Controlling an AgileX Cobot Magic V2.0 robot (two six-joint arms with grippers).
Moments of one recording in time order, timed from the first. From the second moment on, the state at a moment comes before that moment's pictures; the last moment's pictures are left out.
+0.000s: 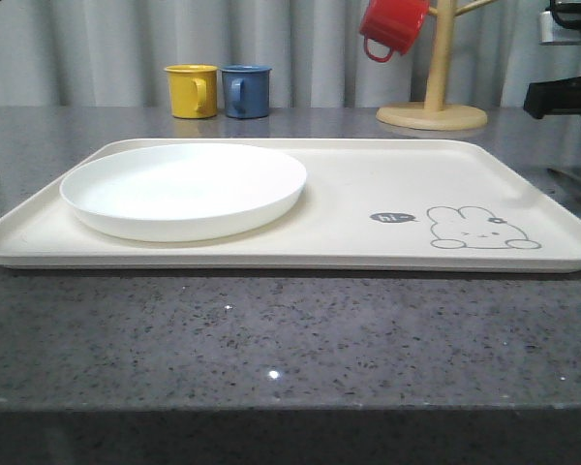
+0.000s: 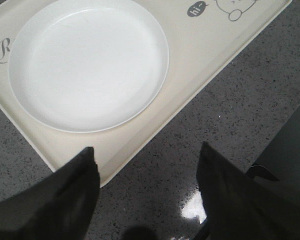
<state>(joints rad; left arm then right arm) -0.56 1.00 -1.00 -0.20 0.92 0.35 0.08 1.65 -1.24 -0.01 0.98 0.16</state>
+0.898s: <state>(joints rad) -0.56 1.00 -1.00 -0.20 0.92 0.35 0.36 1.60 -1.52 0.04 1.19 0.17</state>
